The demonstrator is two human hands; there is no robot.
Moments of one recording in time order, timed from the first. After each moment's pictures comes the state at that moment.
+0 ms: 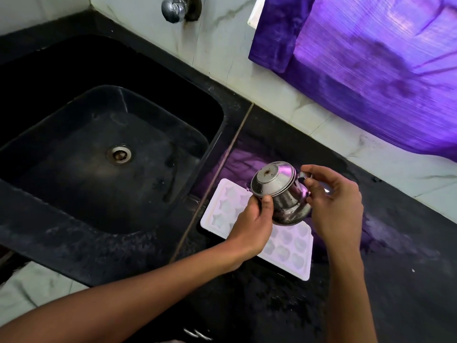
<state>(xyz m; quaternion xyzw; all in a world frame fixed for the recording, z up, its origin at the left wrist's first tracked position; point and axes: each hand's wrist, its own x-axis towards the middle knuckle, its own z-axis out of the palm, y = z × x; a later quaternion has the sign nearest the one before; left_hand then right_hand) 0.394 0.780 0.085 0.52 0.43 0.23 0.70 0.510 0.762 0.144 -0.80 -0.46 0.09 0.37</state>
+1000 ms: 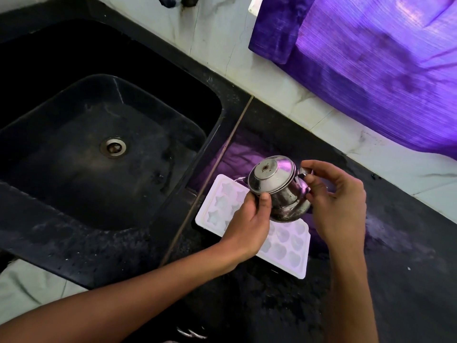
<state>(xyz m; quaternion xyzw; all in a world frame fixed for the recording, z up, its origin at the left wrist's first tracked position) 0.392 0.779 0.089 0.51 0.42 0.25 0.71 0.512 0.762 0.148 -0.79 -0.48 0.08 0.37</state>
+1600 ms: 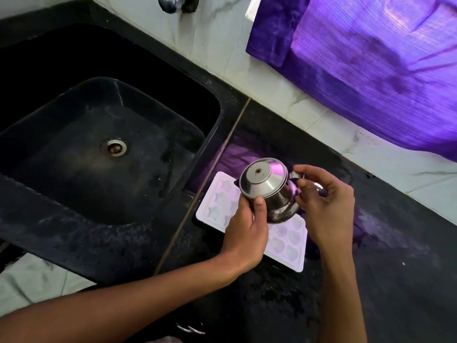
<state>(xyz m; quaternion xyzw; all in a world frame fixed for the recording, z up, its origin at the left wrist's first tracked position) 0.389 0.755 0.089 0.51 0.45 0.30 0.68 0.505 0.747 0.140 -0.76 -0.49 0.10 0.41</state>
